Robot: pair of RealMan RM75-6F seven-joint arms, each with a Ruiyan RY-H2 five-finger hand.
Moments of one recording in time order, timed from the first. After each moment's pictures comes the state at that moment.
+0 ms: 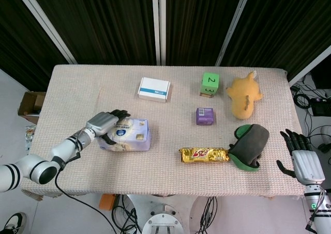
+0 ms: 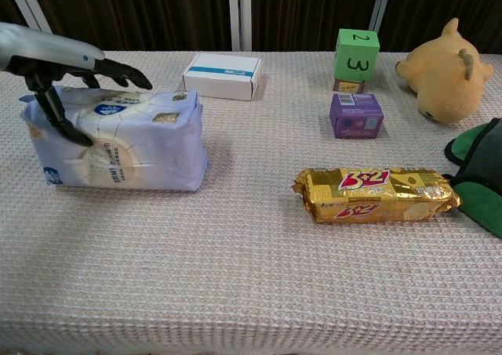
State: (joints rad) left arm -0.97 -1.13 0.00 -1.65 1.07 0.59 -0.02; right arm 0.11 -1.15 0.03 -1.53 -1.47 1.37 0.04
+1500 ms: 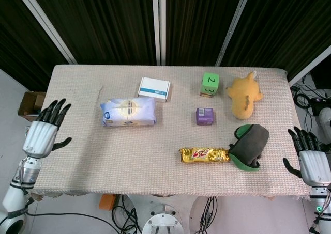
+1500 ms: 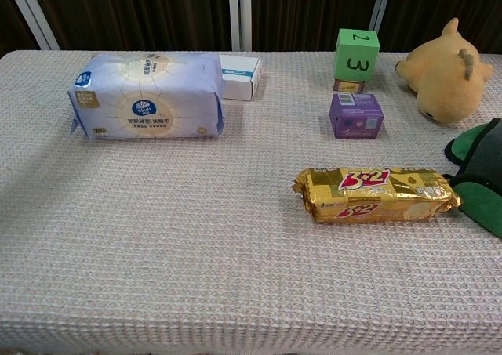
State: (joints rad) left arm -0.34 -1.20 0.05 -1.53 1.48 1.57 0.13; right arm 0.08 -1.16 0.04 -1.48 -1.51 1.47 0.03
